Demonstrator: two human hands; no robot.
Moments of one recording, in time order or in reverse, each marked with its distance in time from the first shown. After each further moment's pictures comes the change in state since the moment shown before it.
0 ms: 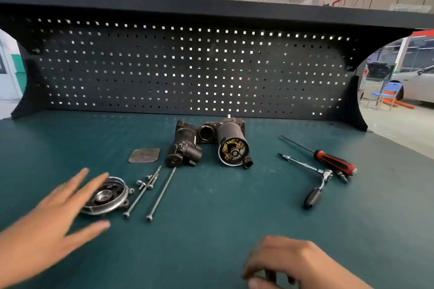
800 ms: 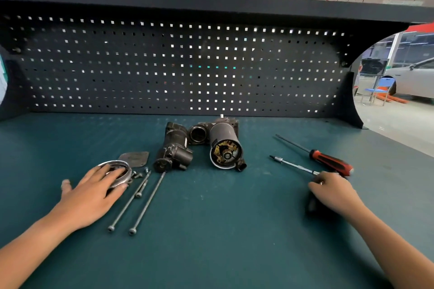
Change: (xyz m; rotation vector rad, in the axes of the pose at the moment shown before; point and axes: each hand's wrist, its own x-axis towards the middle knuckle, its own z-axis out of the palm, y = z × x) left_hand 0.091 0.042 0.028 0.225 -0.160 -0.239; right_hand 0.061 0.166 -0.088 0.103 0.596 0.687
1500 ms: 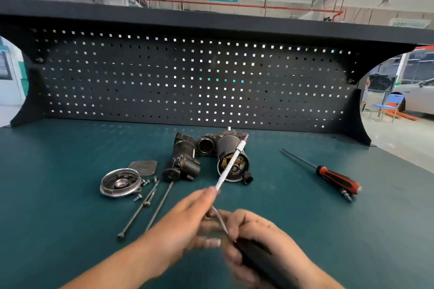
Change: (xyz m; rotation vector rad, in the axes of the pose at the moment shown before) left_hand -0.086 0.153 -0.053 -1.615 -0.410 0.022; right_hand -0.141 -0.108 0.026 1.336 -1.068 -0.296
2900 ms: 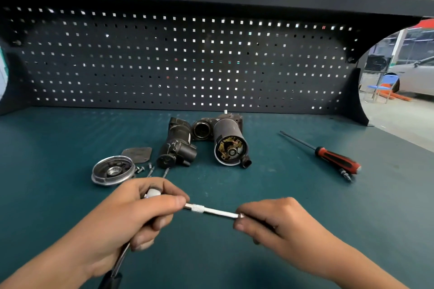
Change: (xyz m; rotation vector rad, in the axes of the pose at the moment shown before) left_hand -0.035 0.026 -0.043 0.124 -0.052 0.047; right_hand -0.012 -0.018 -0.030 -1.475 0.058 -0.302
